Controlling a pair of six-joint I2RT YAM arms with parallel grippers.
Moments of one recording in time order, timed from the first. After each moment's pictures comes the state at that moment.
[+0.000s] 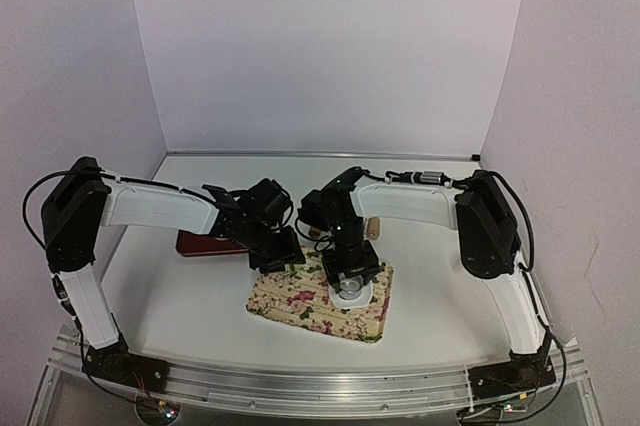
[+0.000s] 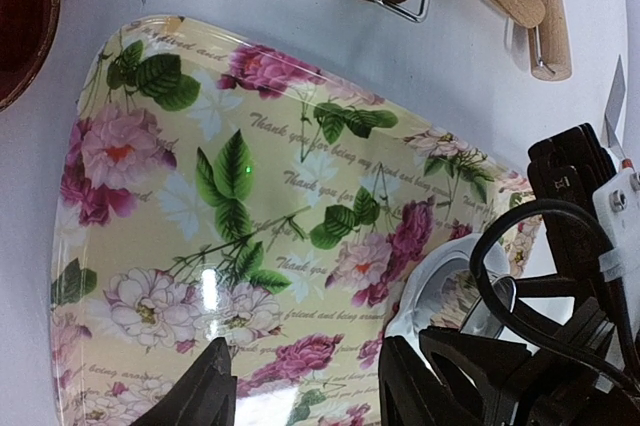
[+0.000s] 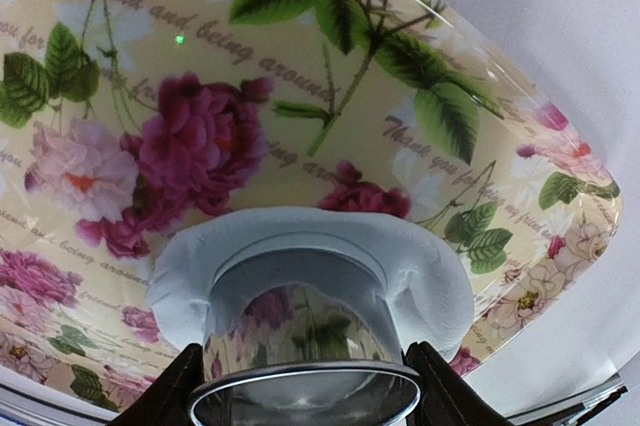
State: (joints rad) left arm -0.90 1.80 1.17 -0.39 0.13 -1.03; right arm 0.95 2.31 1.92 -1.32 -0.01 0.66
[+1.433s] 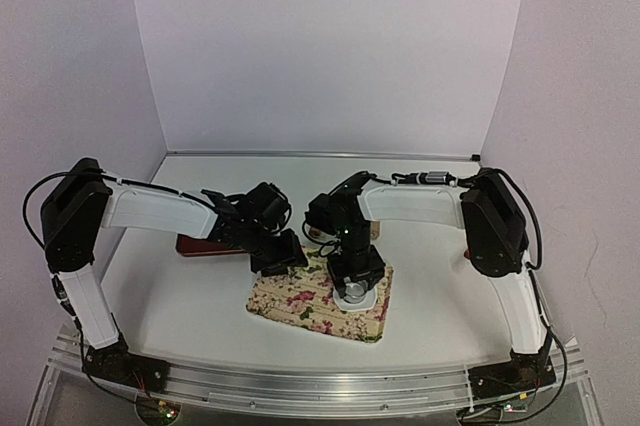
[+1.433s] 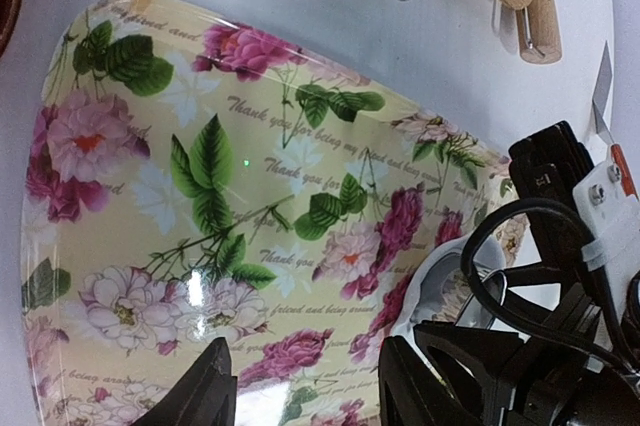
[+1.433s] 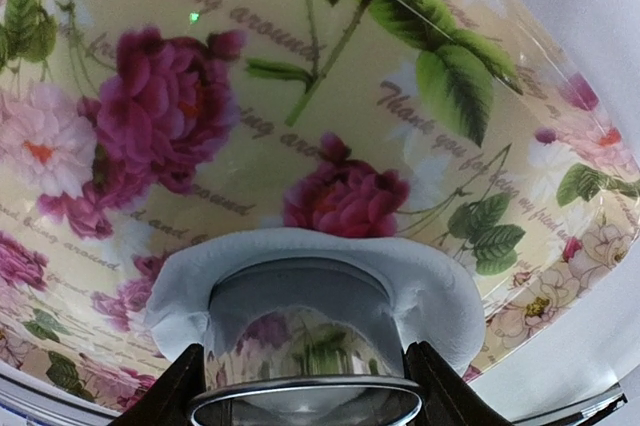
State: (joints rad) left arm -0.90 1.80 1.13 -0.33 0.17 -1.03; right arm 0.93 2.28 1.80 -1.25 -0.06 0.62
